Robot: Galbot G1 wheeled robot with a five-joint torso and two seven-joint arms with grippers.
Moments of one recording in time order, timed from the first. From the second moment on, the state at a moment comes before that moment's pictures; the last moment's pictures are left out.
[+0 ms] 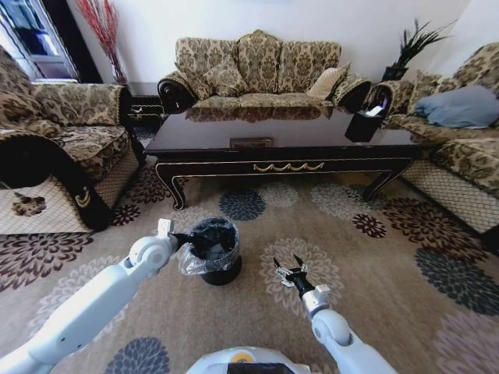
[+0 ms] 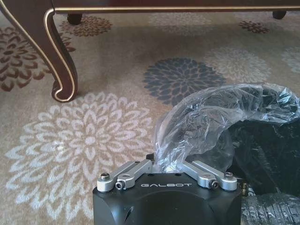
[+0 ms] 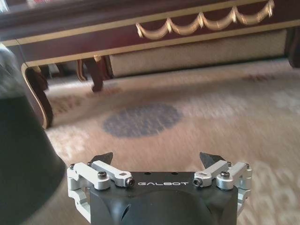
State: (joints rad) left arm 0.84 -0.73 -0.04 -1.91 -1.21 0.66 -0.51; right arm -1.38 1.09 0.24 1.62 0.53 0.18 0.06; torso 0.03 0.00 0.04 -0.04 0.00
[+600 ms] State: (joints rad) left arm 0.86 -0.74 -0.05 -1.95 -1.22 0.66 -0.52; right arm -1.27 1.19 0.20 1.30 0.55 0.19 0.01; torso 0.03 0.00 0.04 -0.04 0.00
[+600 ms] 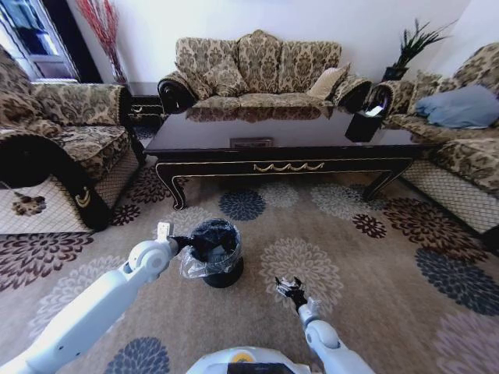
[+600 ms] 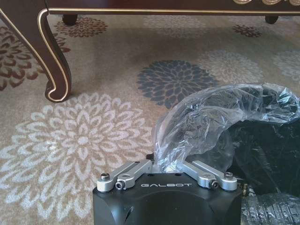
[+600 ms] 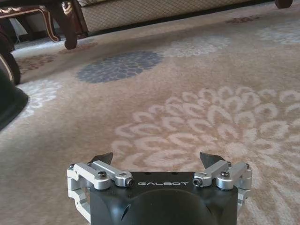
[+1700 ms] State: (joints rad) left arm 0.87 -0.72 -0.06 -1.96 -1.25 0.66 -0.55; right arm -1.21 1.17 0.19 1.11 0.52 0.24 -0.02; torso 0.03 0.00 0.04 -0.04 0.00
